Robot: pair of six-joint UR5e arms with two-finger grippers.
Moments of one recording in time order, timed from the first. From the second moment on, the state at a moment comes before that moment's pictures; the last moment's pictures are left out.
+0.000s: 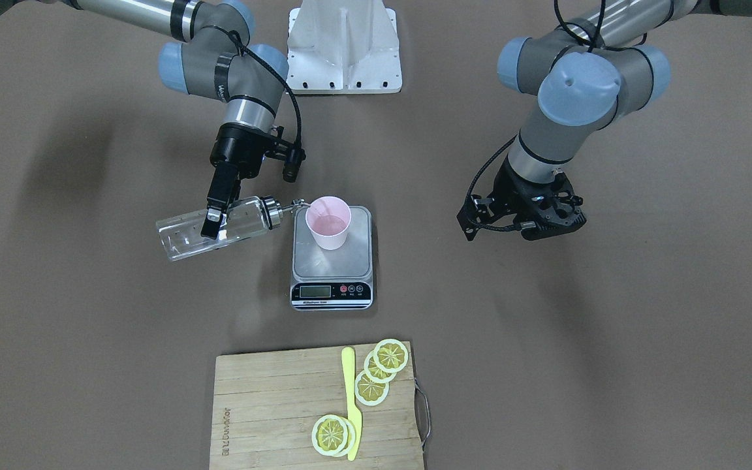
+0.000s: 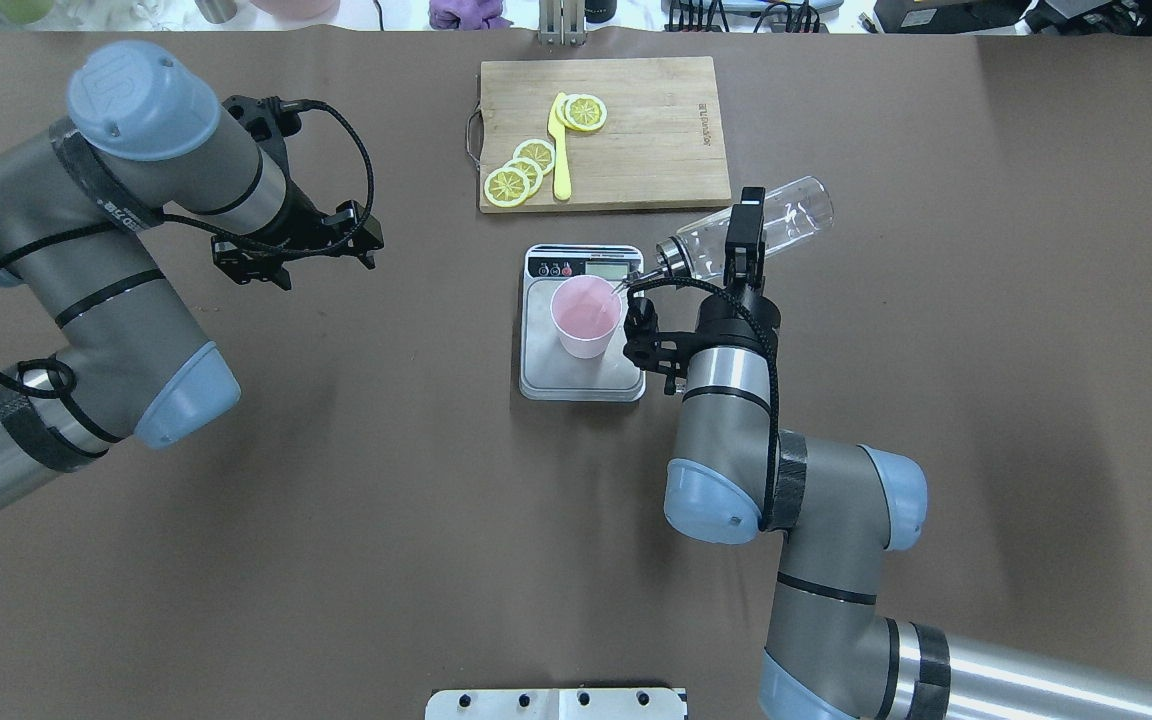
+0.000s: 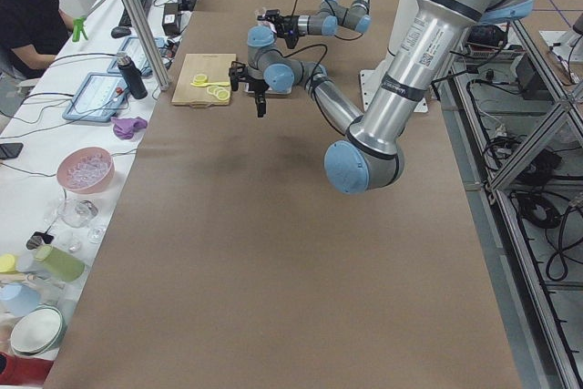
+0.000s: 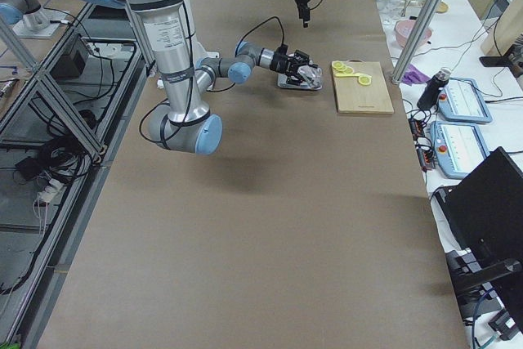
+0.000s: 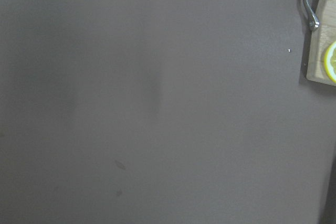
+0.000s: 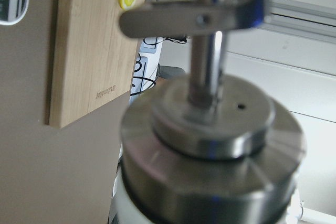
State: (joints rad) left arm -0.79 -2.09 -1.70 -1.70 -2.03 -1.26; right arm 0.32 -1.10 1.67 -1.45 0.35 -0.21
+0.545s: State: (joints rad) left arm -0.79 -2.09 -1.70 -1.70 -2.03 -1.26; right arm 0.32 -1.09 1.68 -1.38 0.44 -0.05
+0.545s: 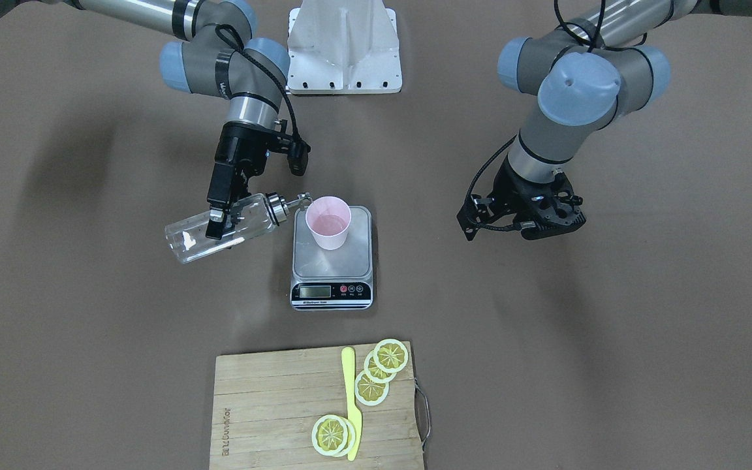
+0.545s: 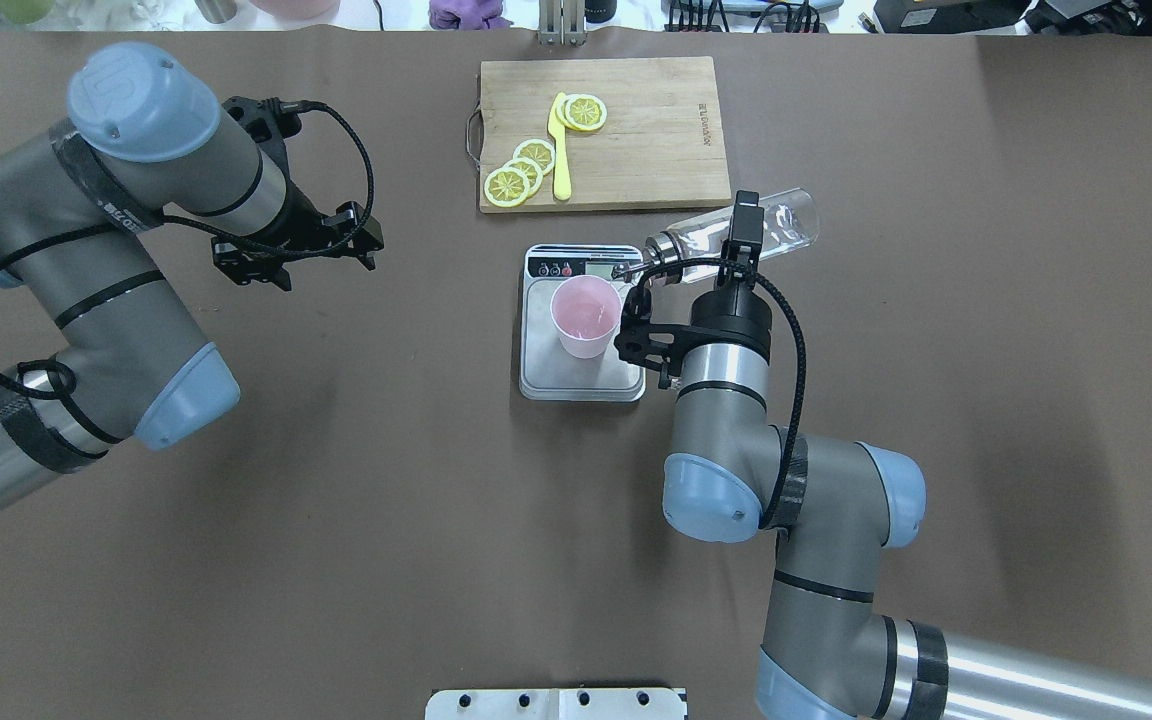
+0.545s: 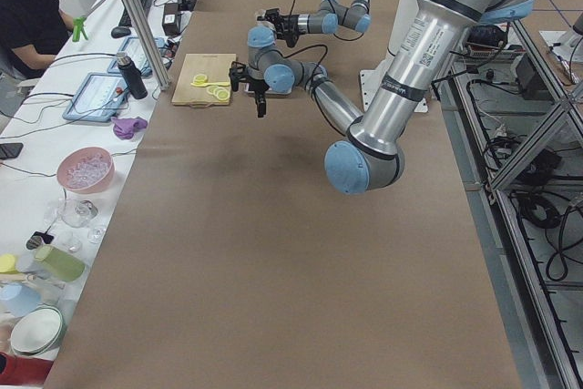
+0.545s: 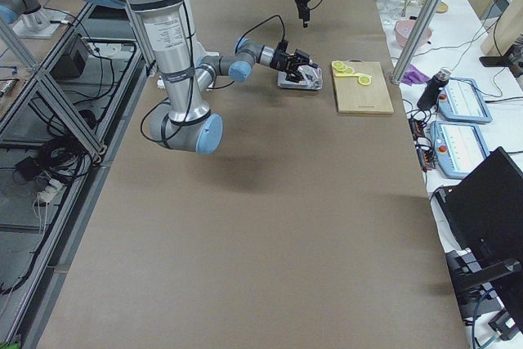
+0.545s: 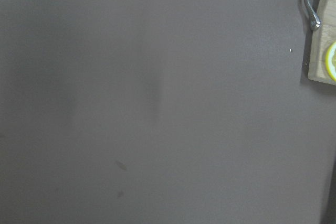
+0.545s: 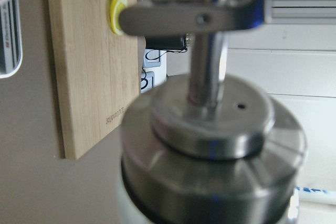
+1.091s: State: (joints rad) left arm -0.79 -2.09 -1.71 -1.70 -2.03 -1.27; right arm 0.39 -1.17 1.73 -1.11 0.69 0.21
